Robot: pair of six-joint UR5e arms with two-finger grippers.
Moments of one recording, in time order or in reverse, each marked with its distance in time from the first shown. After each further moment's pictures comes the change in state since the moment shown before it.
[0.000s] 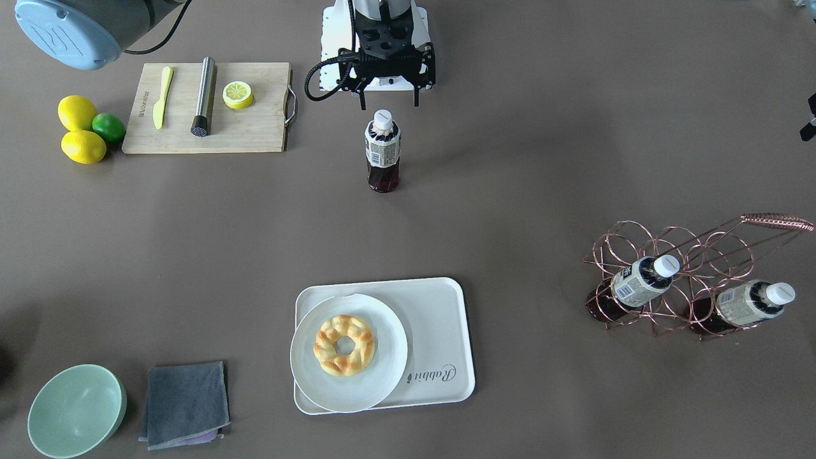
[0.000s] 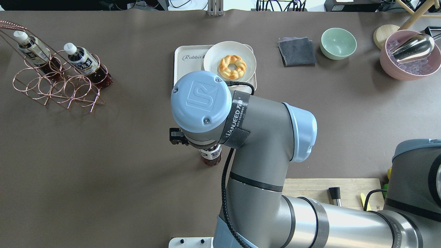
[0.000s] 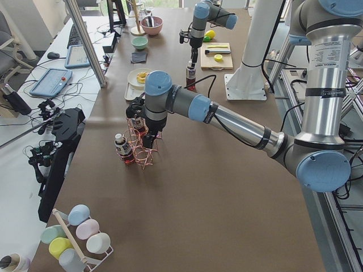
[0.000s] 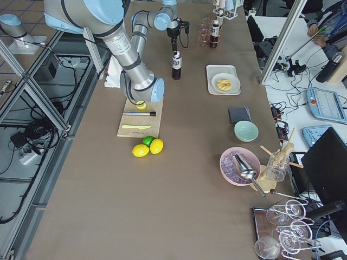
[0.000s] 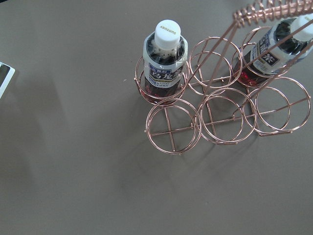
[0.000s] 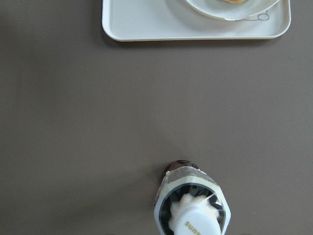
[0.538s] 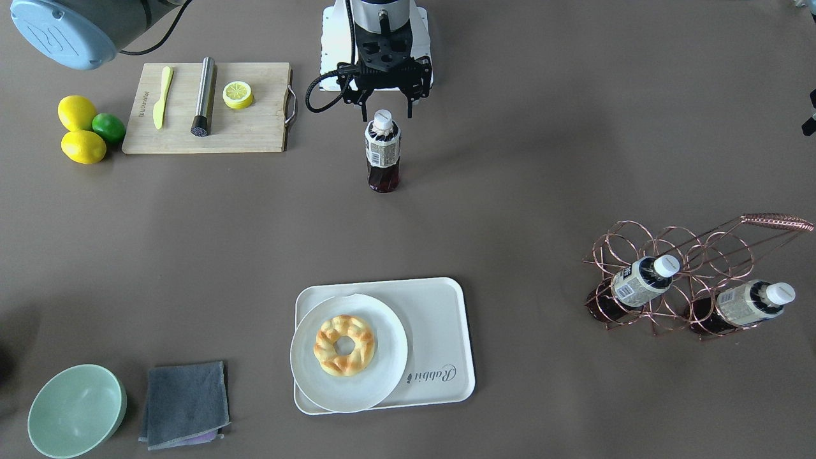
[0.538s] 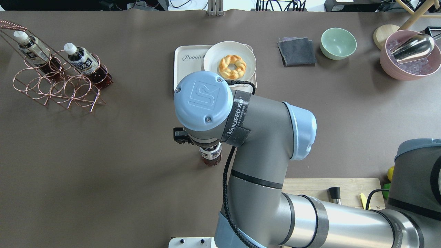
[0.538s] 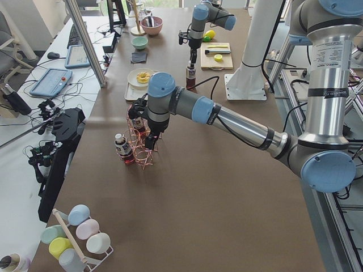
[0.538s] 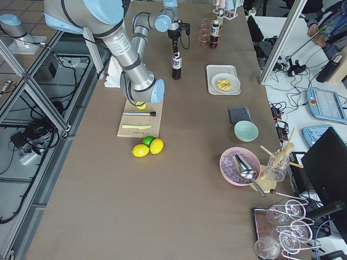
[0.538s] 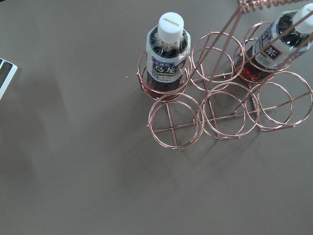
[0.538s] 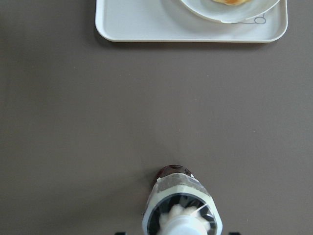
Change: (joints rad) left arm -0.003 0.026 -0.014 -0.020 0.000 0.000; right arm 0.006 -0.010 -0.011 0.004 -0.003 -0.023
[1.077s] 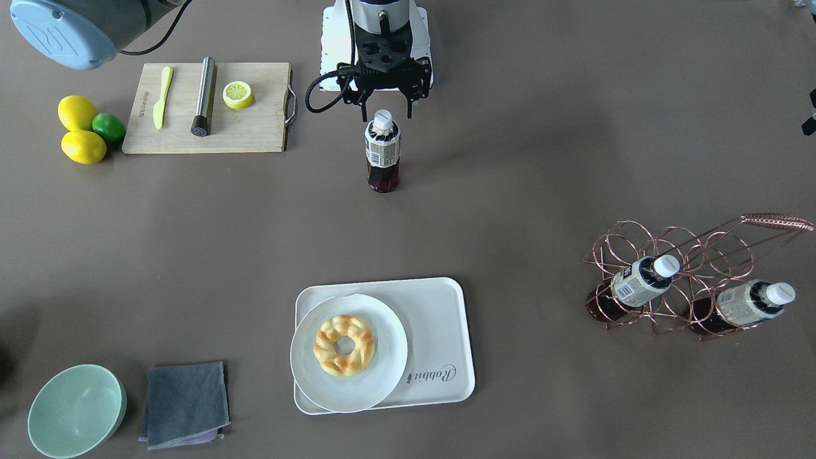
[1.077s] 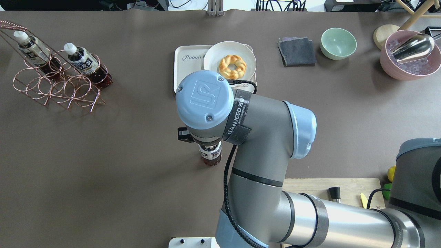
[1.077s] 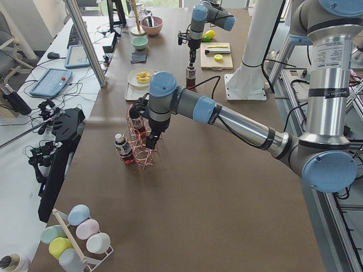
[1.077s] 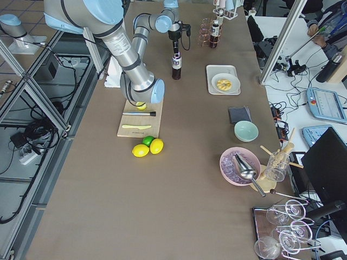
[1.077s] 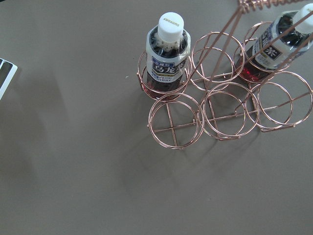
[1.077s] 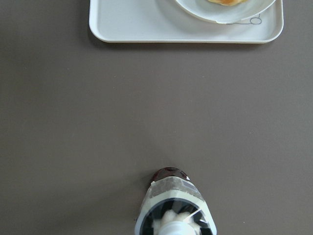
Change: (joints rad) left arm 0.000 0.006 -0.009 0.000 0.000 -0.001; right arm 0.005 -0.005 -0.007 0.001 0.001 -0.001
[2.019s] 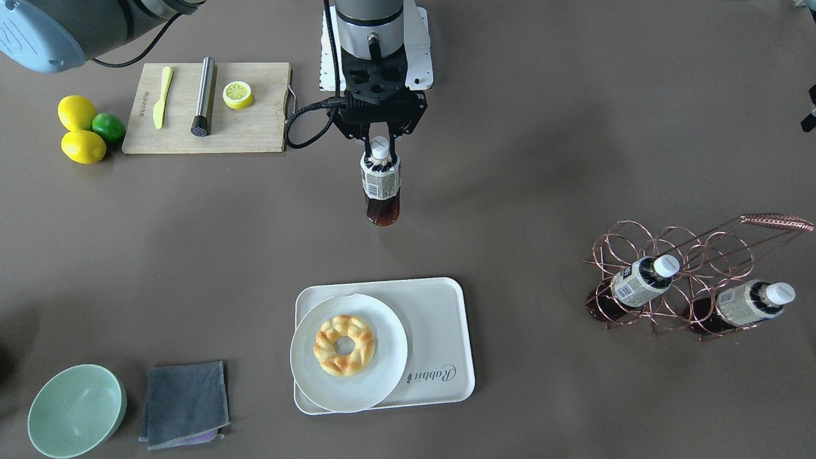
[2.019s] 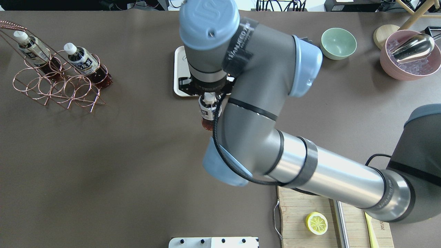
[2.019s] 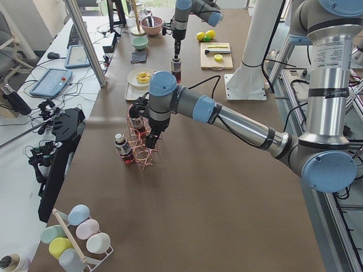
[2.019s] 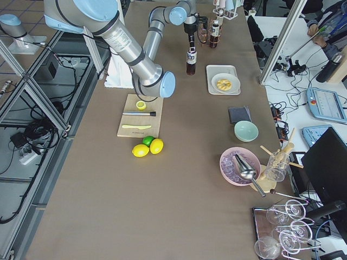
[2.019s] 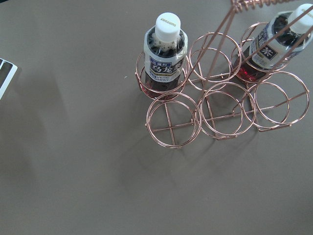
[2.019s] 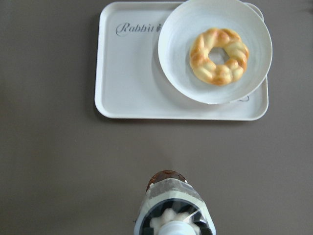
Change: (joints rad) left arm 0.000 -0.002 -0.002 -0.001 0.000 -0.007; right arm 0.174 0.100 -0.115 0.008 0.094 -0.129
